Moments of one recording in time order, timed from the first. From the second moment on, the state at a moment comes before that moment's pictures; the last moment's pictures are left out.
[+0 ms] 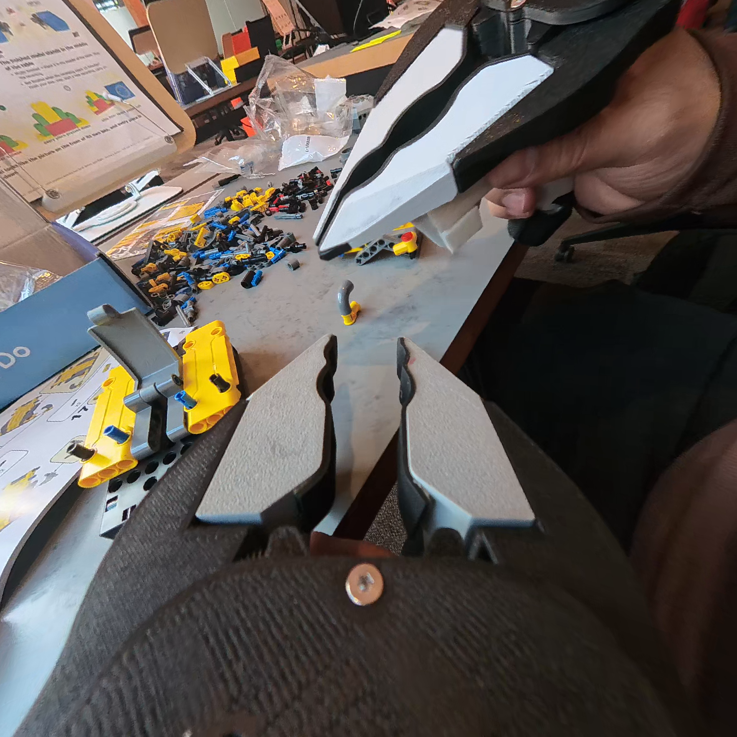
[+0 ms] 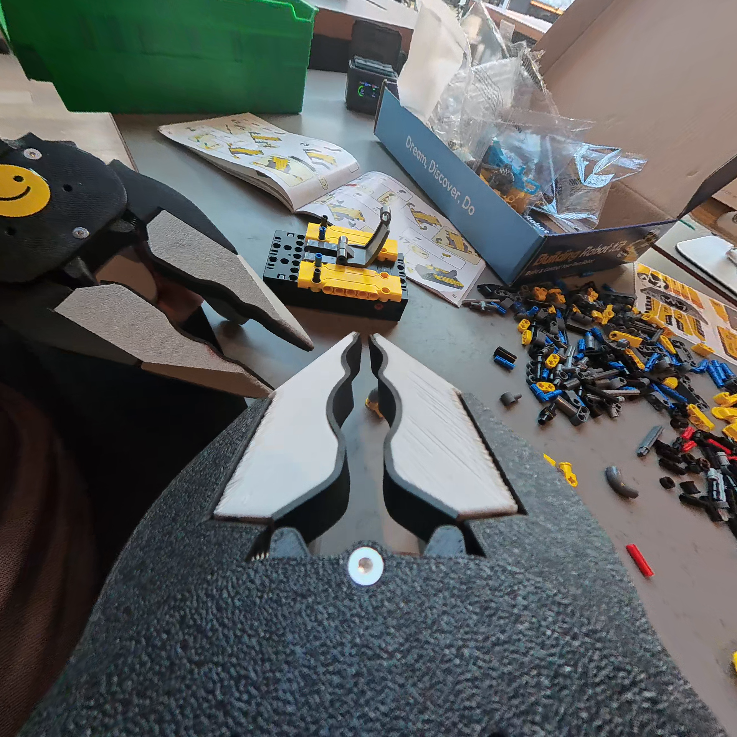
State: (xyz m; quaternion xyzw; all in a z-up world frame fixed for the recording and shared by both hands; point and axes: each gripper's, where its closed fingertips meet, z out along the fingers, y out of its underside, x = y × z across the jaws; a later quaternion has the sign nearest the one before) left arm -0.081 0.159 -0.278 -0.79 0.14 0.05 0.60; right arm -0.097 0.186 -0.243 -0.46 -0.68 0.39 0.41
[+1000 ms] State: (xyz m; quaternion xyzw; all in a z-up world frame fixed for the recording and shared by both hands) left arm -0.082 0.160 -0.279 -0.78 0.15 0.06 0.60; right arm -0.093 0.220 -0.255 -0.54 -0.65 0.39 0.38
